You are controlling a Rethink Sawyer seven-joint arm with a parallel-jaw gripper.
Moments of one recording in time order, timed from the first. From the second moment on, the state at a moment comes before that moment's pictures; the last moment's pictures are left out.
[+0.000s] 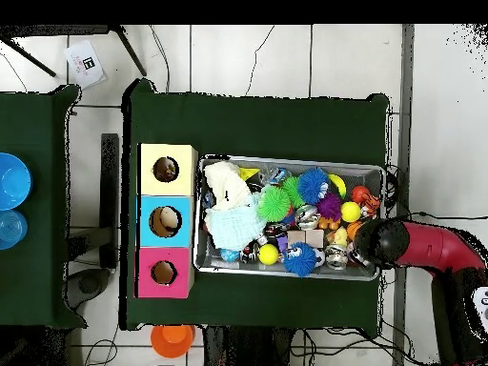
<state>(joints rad) -0.81 -0.47 0.20 1.46 -0.70 0.83 0.71</state>
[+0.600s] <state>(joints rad) -0.81 -0.44 0.19 1.43 -0.70 0.85 0.71</state>
